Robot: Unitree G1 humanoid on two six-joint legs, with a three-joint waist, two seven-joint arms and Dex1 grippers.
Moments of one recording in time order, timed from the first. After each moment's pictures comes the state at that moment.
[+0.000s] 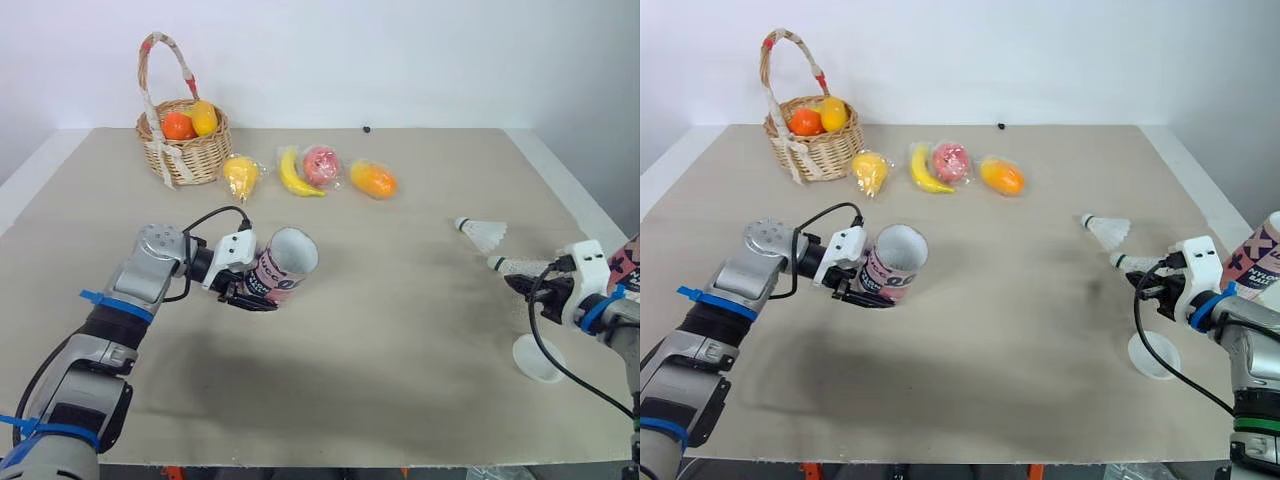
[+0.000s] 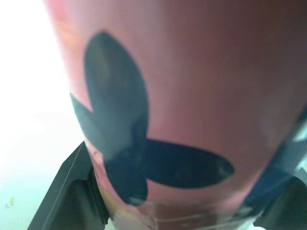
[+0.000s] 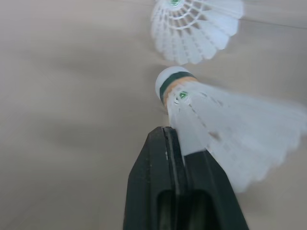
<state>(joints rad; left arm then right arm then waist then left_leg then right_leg) -0.73 0.60 -0.25 0.38 -0.09 0.12 -1.49 -0.22 -0.86 -0.36 0.22 0.37 0.57 0.83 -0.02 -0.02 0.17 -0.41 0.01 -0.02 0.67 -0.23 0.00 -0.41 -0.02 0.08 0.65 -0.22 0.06</state>
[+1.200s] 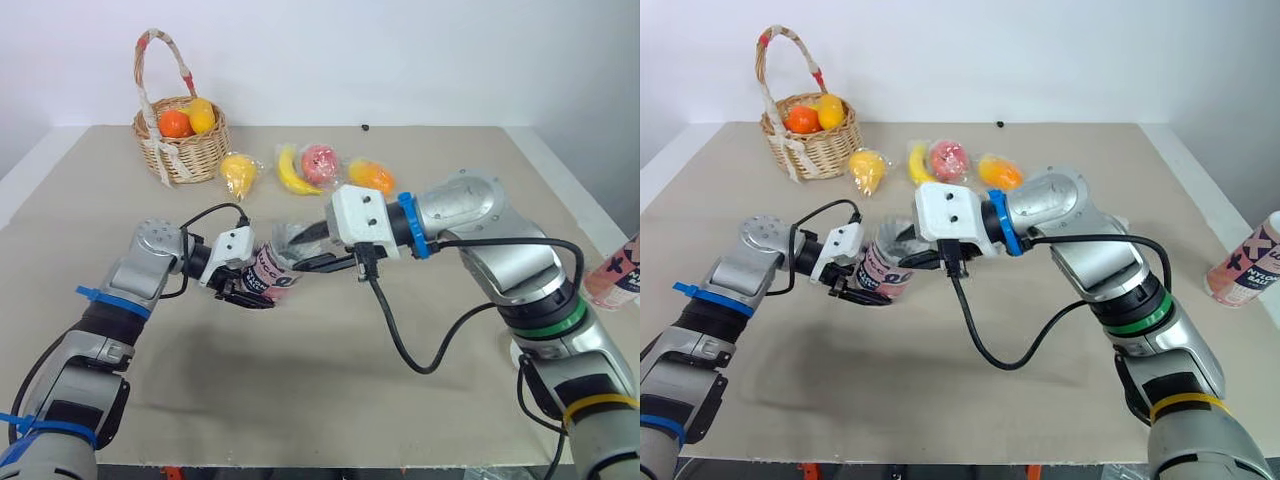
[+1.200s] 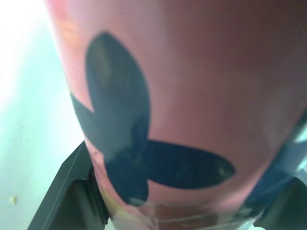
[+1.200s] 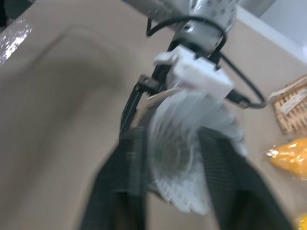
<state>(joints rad) -0.76 0.61 -0.26 0.38 -0.10 0.14 -1.50 -0.96 -0.63 0.35 -0.24 0.30 0.49 1.22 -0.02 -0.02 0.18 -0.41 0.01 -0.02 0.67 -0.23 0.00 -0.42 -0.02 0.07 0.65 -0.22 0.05</state>
